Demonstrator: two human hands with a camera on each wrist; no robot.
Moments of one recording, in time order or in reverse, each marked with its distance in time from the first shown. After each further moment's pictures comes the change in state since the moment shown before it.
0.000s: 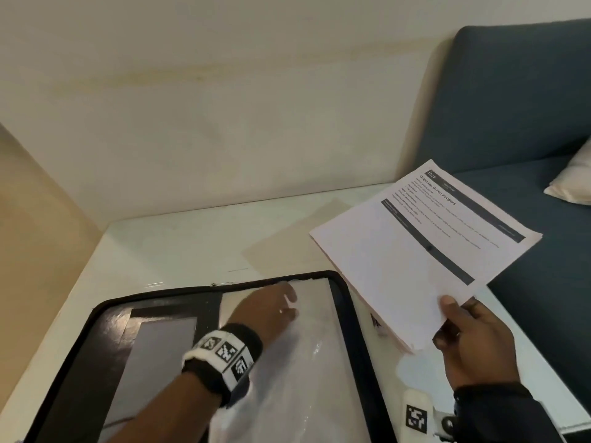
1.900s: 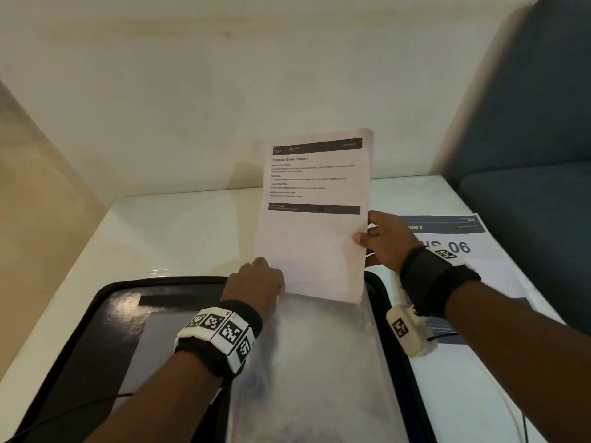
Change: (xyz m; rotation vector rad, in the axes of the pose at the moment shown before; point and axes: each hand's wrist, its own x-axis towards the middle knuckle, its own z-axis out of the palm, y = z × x) left_hand 0.032 -0.061 -0.025 0.338 0.034 -0.045; right_hand 0.088 0.017 0.191 -0.727 -0.638 -0.108
